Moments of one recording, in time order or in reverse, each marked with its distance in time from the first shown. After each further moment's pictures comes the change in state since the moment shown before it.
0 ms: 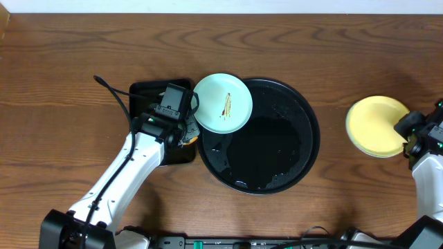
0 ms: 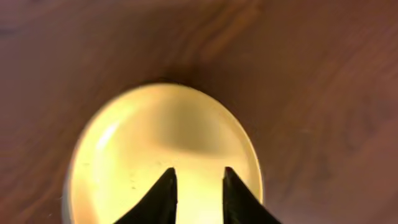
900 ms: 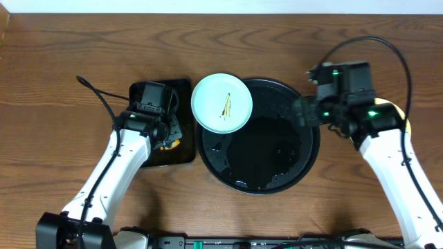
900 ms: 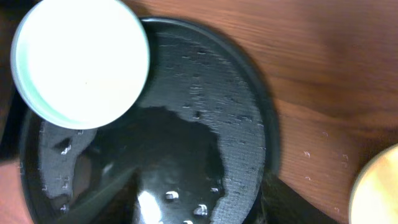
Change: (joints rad) left arm 0.140 0.000 0.000 -0.089 0.000 0.150; right arm 0.739 0.004 0.336 -0.488 -0.185 -0.267
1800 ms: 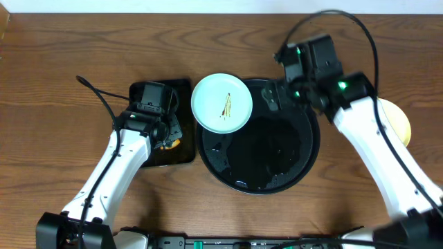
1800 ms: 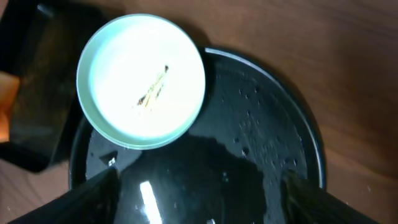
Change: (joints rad) left arm 0.000 0.000 -0.001 0.007 0.000 0.001; right arm 0.151 0.239 0.325 -0.103 -0.003 0.042
